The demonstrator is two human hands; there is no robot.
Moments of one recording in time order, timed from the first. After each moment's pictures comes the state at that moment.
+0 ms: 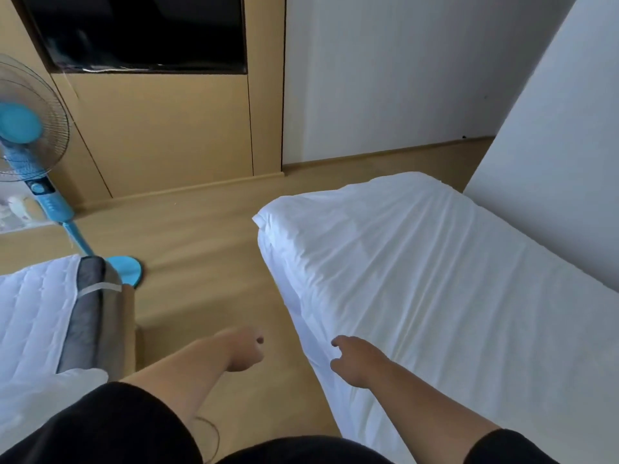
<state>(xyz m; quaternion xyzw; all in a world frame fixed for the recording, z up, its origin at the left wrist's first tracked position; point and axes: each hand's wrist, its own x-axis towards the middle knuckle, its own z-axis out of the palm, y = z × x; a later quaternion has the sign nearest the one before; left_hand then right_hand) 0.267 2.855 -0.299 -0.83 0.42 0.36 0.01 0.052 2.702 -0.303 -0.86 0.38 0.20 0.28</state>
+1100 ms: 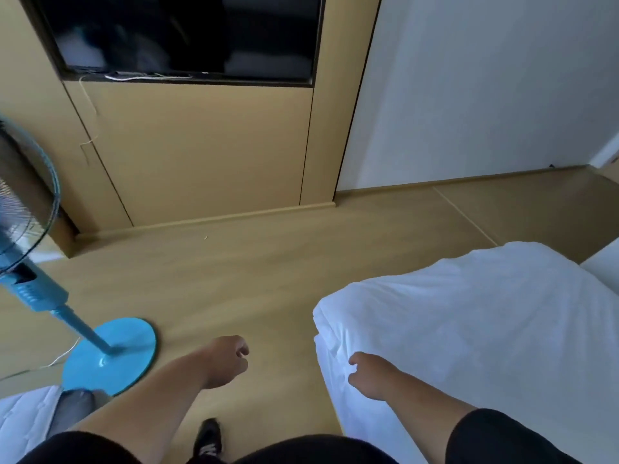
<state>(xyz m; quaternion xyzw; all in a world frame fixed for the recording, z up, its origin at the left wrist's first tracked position) 0.882 2.642 -0.331 -0.86 0.30 0.40 -0.09 0.662 2.404 -0.354 -0.84 0.37 0.30 0.26</state>
